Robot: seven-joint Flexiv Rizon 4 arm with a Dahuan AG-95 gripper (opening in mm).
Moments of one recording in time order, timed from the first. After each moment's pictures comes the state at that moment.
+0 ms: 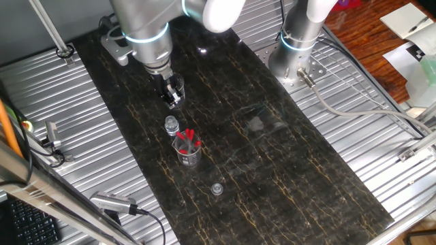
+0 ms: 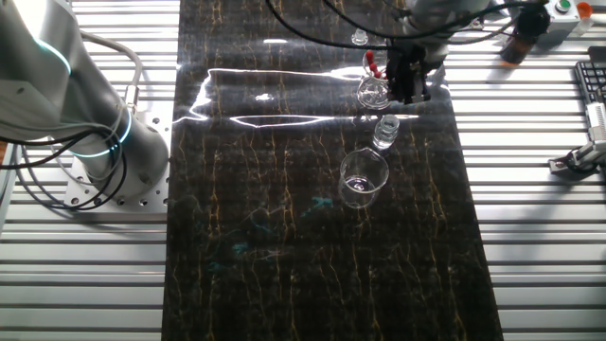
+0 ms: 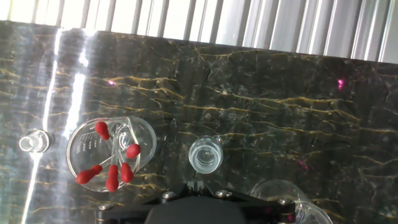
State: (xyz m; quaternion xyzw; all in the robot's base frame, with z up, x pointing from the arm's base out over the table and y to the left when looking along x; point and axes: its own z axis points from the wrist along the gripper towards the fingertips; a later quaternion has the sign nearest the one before) arm 0.515 0.053 0.169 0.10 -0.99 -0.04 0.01
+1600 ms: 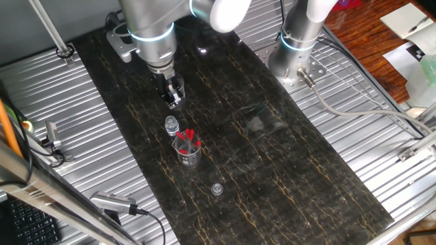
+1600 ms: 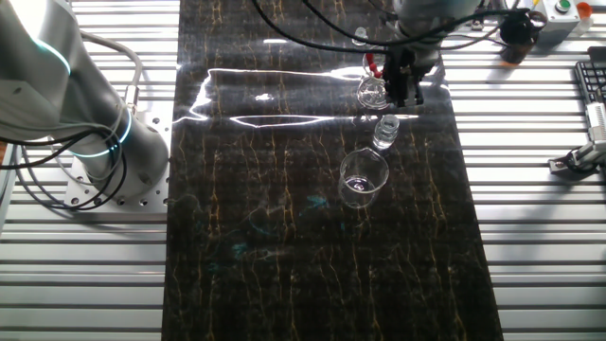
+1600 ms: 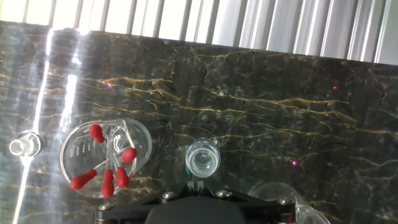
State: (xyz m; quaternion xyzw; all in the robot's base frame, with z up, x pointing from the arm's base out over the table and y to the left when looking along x) arm 0.516 0.053 0.163 0.09 -0.99 -0.04 0.01
